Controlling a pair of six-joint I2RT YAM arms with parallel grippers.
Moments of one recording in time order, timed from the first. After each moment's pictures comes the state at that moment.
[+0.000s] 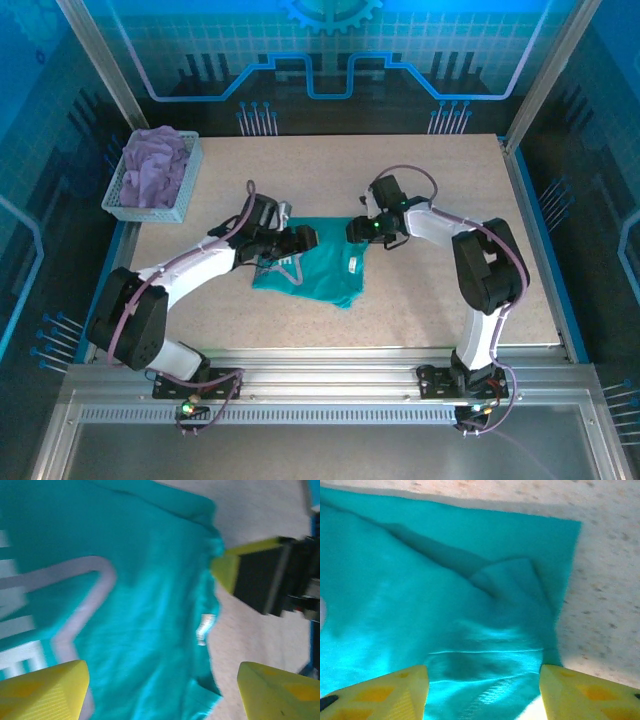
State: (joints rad) left arm -0.42 1.48 0.89 -0.27 0.36 -0.71; right arm 0.40 1.87 1.21 -0.46 -0.26 0.33
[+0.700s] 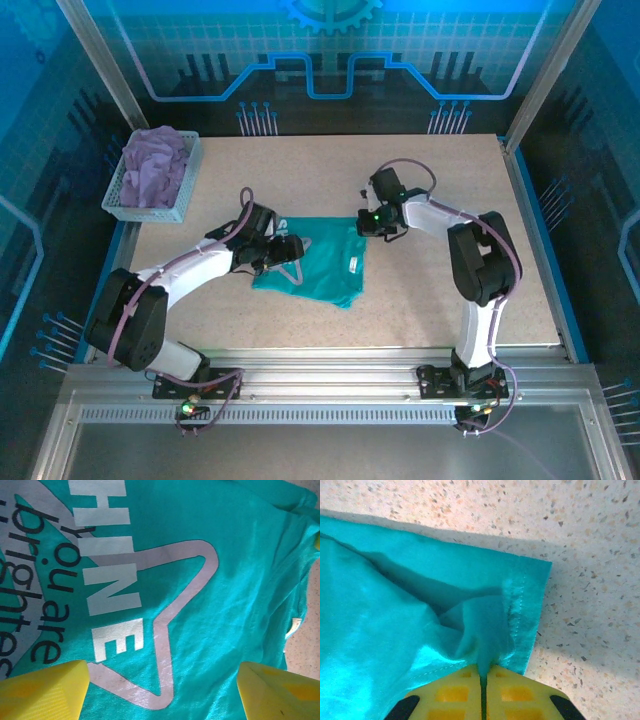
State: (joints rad) left arm -0.40 1.47 0.85 -0.38 0.20 -0.66; right arm 0.38 1.92 1.32 -0.52 -0.25 0.29
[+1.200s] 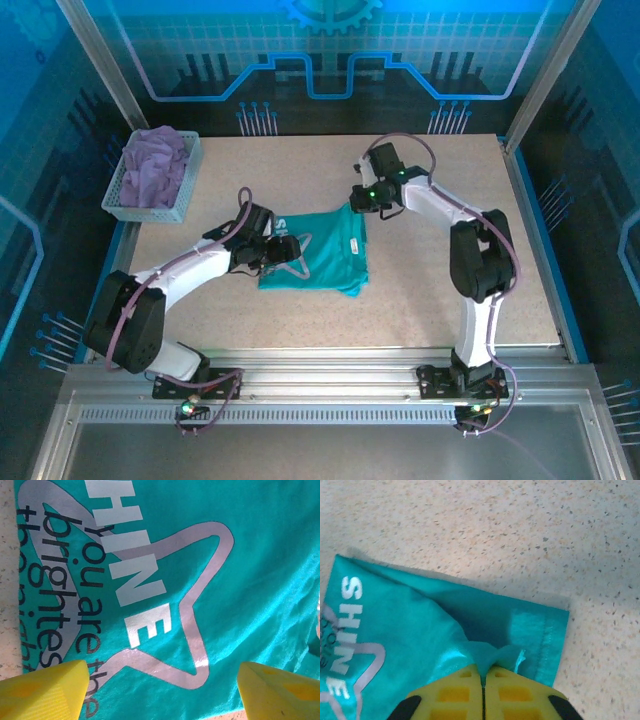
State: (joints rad) left arm -0.39 1.46 0.85 -0.40 0.18 -0.63; right arm 0.37 2.01 1.57 -0.60 -0.26 0.23
